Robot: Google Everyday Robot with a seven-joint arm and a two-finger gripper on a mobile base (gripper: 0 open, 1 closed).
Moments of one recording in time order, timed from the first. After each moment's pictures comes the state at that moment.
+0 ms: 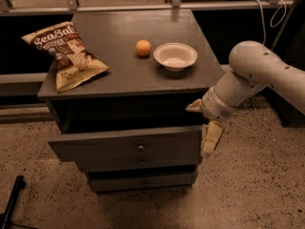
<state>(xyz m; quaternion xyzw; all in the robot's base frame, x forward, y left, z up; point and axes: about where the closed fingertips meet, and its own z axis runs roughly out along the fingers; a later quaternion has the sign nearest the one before) 0.526 -0.133 0.719 -0.71 0.66 0.20 0.14</state>
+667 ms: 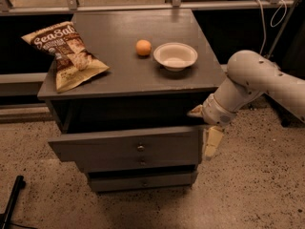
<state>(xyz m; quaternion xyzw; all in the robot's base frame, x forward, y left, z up) 0.531 -0.145 0.689 -0.71 0.66 0.20 0.13</state>
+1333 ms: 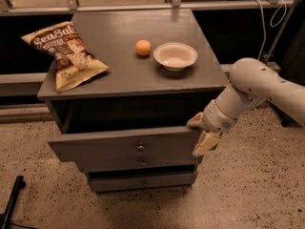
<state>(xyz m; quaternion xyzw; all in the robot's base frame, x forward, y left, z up) 0.518 -0.144 0.675 -0.70 0.67 0.21 0.13</state>
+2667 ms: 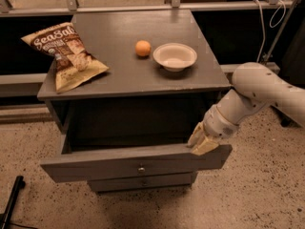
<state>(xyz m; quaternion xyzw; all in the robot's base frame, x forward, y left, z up) 0.492 -0.134 0.684 -0.70 0.66 0.24 0.14</state>
